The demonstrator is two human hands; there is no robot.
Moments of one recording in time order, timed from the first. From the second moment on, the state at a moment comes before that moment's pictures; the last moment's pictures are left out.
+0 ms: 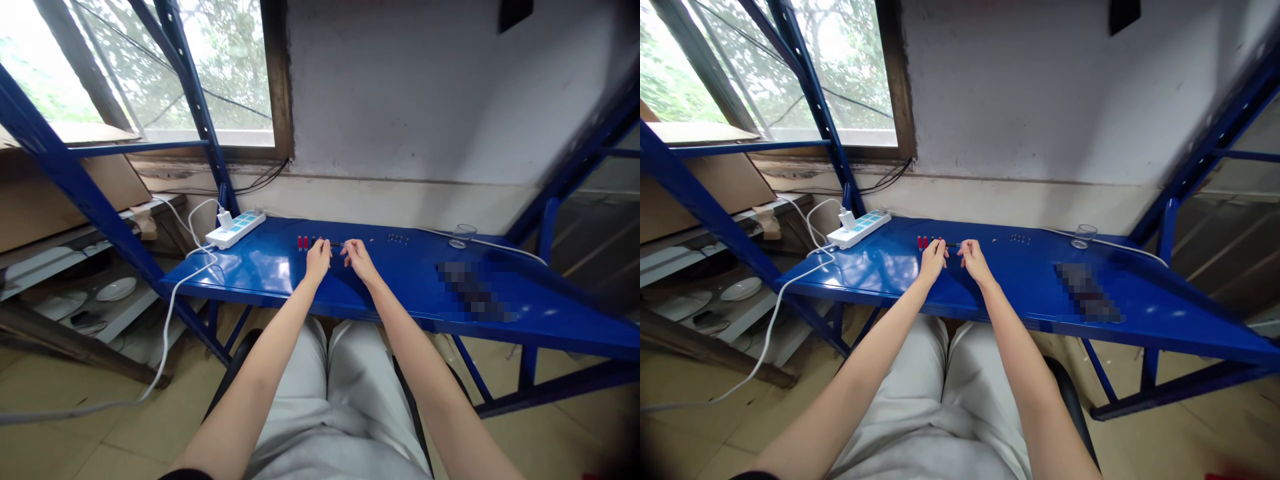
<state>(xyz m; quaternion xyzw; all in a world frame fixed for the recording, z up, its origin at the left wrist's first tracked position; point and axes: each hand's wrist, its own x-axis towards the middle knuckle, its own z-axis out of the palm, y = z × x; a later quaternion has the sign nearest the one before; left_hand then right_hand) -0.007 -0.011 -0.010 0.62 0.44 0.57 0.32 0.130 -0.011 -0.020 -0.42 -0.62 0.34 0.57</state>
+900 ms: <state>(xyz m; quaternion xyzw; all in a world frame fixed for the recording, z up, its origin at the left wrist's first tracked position) -0.012 -0.007 -0.006 0.52 0.43 0.67 0.30 0.128 -0.028 -0.007 -0.46 -0.65 0.30 0.52</state>
